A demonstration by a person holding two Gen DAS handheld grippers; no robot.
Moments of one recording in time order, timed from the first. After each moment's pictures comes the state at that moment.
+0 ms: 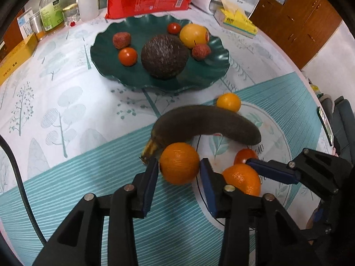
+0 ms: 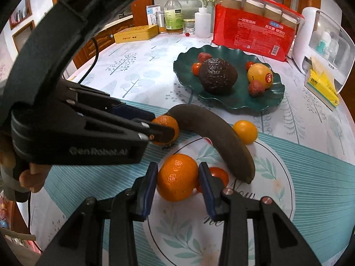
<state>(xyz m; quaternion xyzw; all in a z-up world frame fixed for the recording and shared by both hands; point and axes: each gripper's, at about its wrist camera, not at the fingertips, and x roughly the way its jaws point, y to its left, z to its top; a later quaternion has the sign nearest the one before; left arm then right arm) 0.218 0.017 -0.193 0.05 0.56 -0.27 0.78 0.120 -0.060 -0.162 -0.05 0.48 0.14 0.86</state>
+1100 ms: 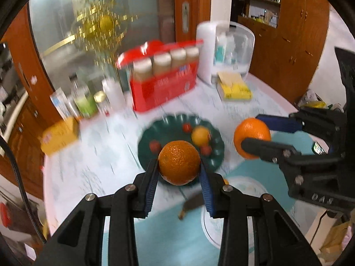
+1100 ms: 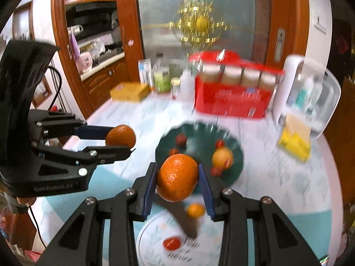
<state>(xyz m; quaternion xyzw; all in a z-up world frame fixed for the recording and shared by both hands) 0.244 0.018 0.021 0.12 0.41 -0.23 0.87 0.188 -0.109 0.017 -0.04 0.38 0.14 0.91</state>
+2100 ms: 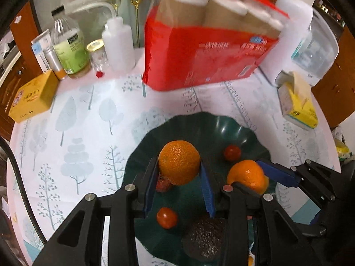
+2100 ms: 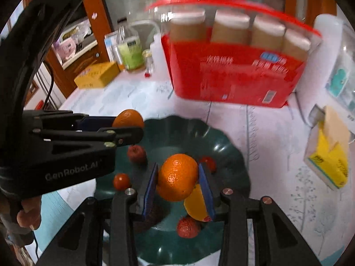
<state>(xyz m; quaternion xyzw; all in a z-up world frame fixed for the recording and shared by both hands) 0.435 -0.023 -0.147 0.01 0.54 -0.12 0.83 0.363 -0.134 -0.130 -0.03 0.48 0.15 0.86</state>
